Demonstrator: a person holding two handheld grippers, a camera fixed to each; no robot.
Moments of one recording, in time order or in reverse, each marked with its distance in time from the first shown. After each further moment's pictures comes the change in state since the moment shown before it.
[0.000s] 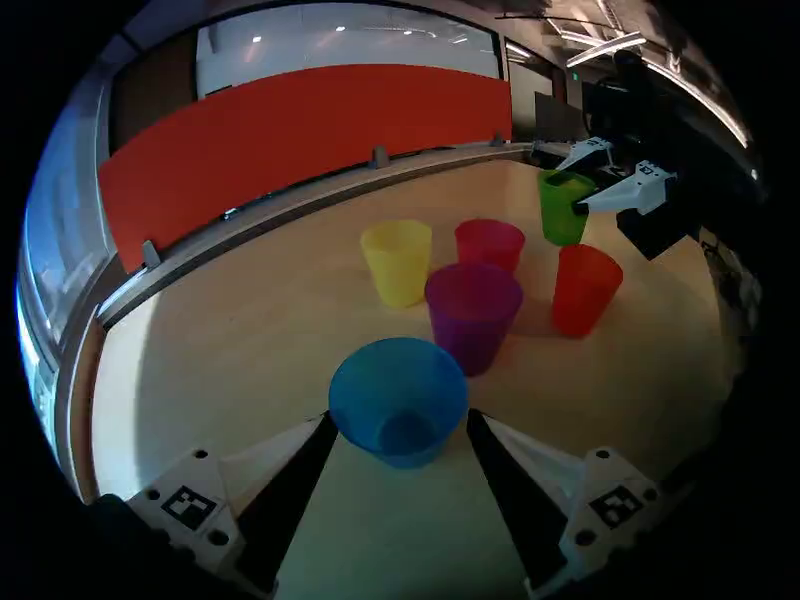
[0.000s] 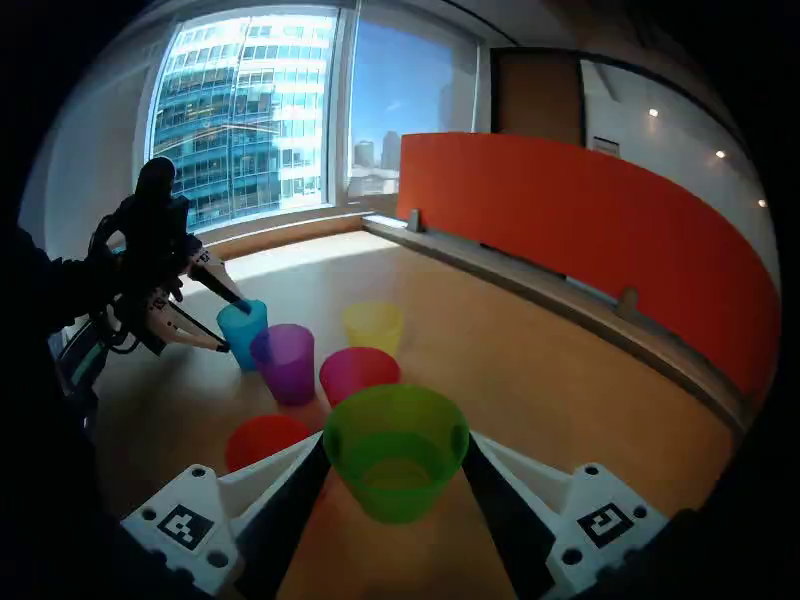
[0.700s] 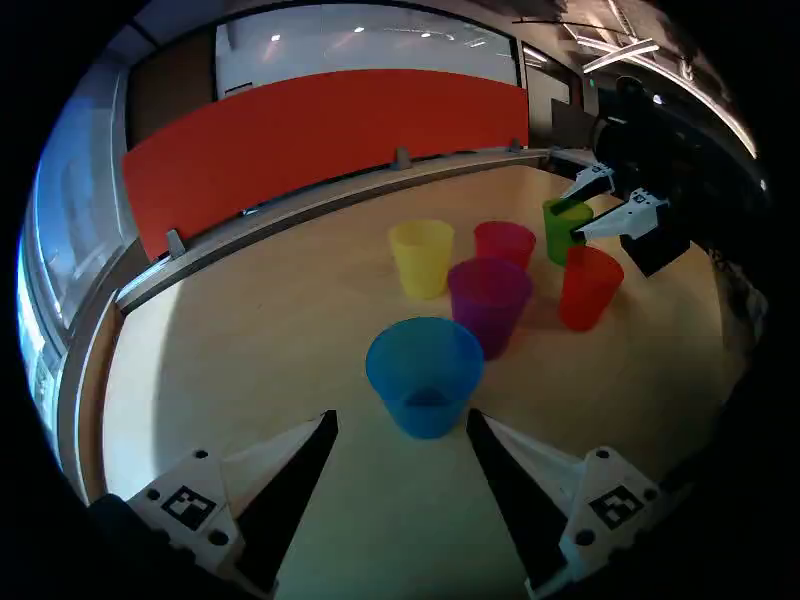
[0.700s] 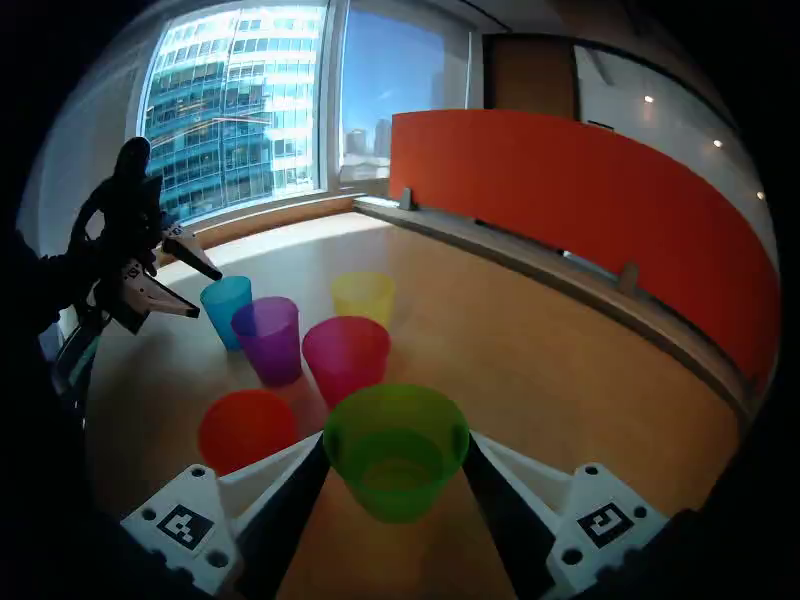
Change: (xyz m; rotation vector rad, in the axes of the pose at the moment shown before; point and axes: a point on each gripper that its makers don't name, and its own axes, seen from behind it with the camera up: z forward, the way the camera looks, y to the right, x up) left arm -0.011 -0.015 -0.031 0.054 0.009 -0.031; right arm -0.032 0.005 0.016 -0.014 -0.054 0.022
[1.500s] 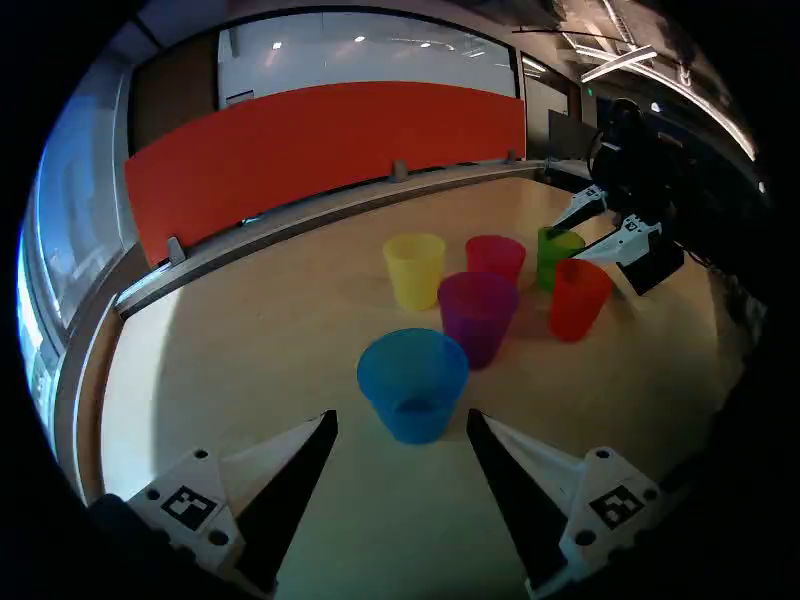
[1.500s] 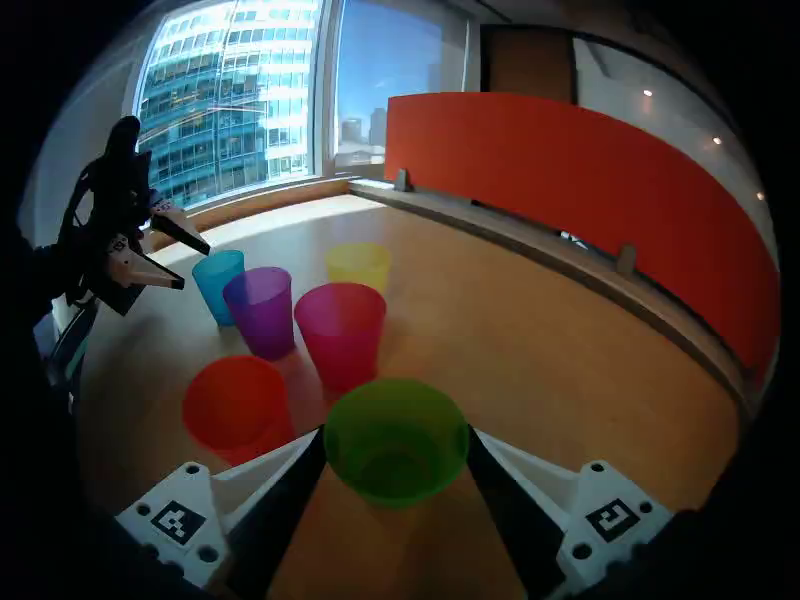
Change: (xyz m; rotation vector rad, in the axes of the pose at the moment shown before) left arm 0.007 0.007 -0.009 -0.007 0.039 -0.008; right arm -0.024 0.001 0.000 -0.026 -0.034 0.003
